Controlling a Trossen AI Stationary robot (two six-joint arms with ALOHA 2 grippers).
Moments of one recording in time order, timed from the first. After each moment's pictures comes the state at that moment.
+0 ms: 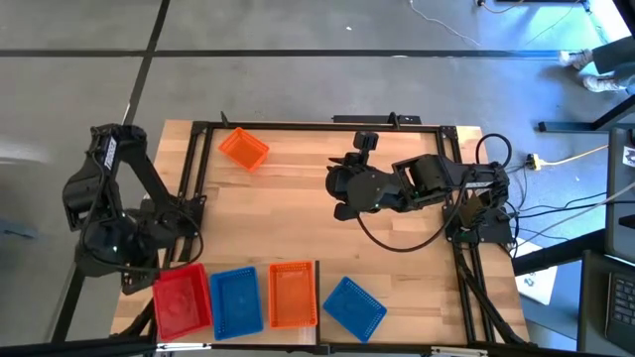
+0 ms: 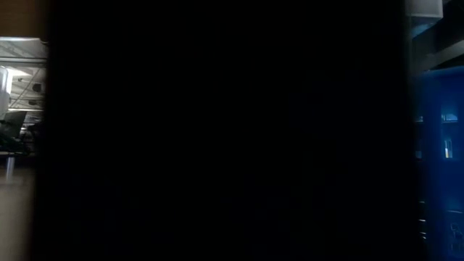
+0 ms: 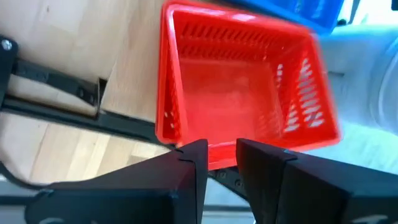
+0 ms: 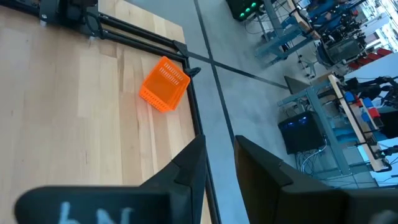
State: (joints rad) left arm -1.22 1.09 1.48 -1.37 -0.07 -1.71; right arm 0.27 1.87 2.34 -1.22 0.82 -0.17
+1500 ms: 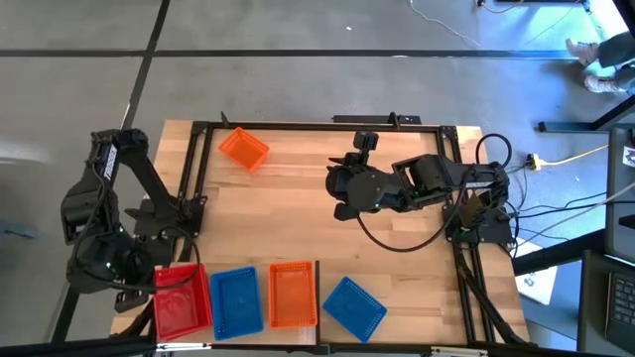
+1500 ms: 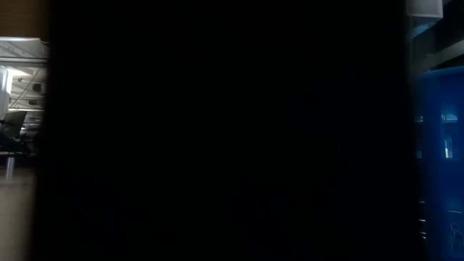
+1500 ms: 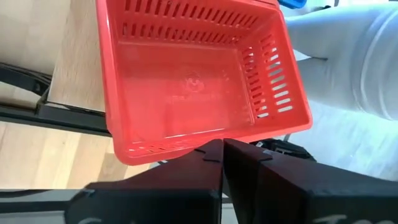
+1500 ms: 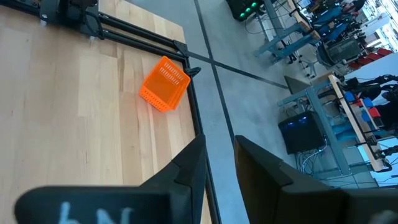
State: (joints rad) left arm -1.27 1.15 1.48 -1.25 -0.07 -1.71; right arm 0.27 1.87 2.34 -1.22 0.82 -0.17
